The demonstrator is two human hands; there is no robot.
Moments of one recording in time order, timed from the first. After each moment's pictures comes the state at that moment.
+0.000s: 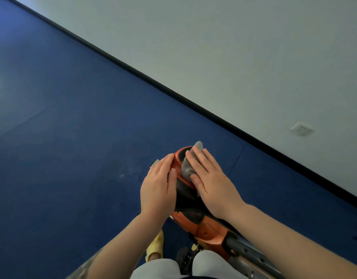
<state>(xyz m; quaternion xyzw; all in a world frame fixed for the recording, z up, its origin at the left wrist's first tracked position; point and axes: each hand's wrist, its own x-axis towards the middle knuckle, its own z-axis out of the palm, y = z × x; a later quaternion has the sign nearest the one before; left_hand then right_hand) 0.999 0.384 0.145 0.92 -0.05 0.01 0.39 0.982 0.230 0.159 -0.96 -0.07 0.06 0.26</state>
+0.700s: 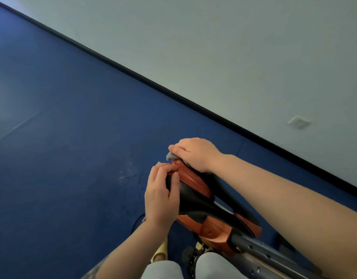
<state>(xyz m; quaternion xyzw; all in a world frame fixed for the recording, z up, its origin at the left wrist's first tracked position) 0.996 0.388 0.140 0.87 -0.04 0.05 0.49 1.081 0.246 0.171 -0.95 -0.11 0.17 0.26</state>
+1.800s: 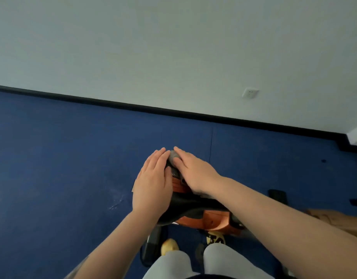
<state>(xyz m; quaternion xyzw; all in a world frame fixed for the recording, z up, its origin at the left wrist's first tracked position) 1.048 0.368 0.159 0.91 -0.28 -0.07 0.30 1.009 0.236 0.161 -0.90 0.20 0.12 0.37</state>
